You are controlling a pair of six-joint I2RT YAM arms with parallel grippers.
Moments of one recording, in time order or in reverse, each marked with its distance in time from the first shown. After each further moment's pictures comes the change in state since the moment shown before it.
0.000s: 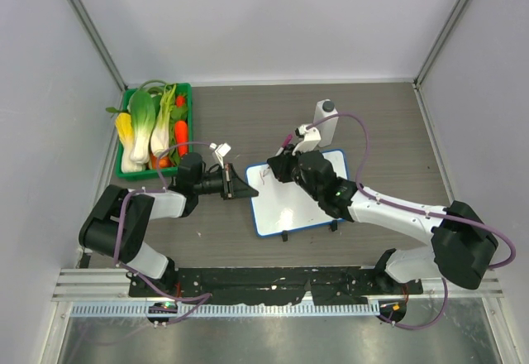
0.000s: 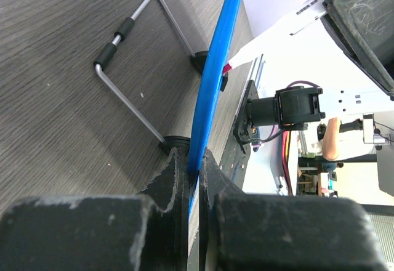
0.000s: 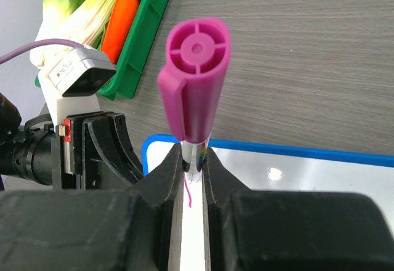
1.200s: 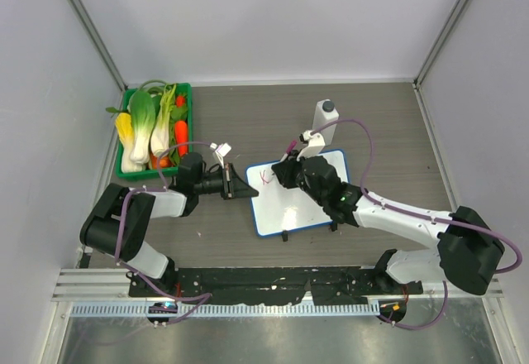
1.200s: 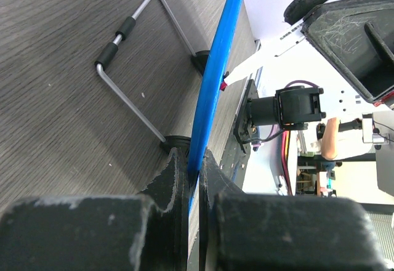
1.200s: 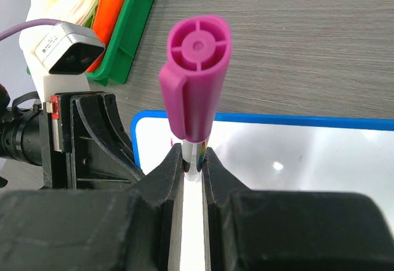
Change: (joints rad) left arm 0.000 0.013 0.004 0.003 0.005 0.000; right arm 0.001 -0.051 -0.063 -0.025 -0.008 0.025
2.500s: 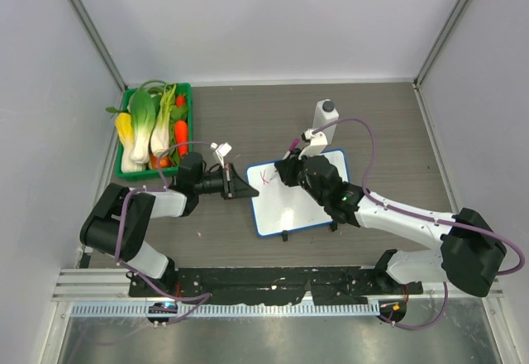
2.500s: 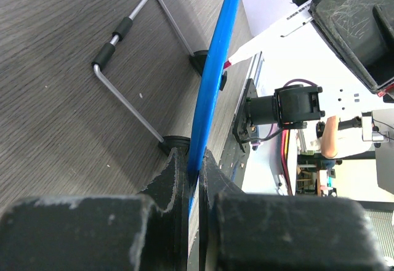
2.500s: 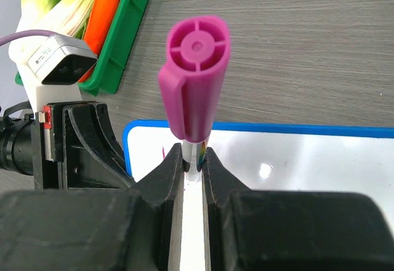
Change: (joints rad) left arm -0.003 0.000 0.003 0.004 0.005 0.000; right arm 0.000 -0.017 0.006 -0.010 0.045 -0.034
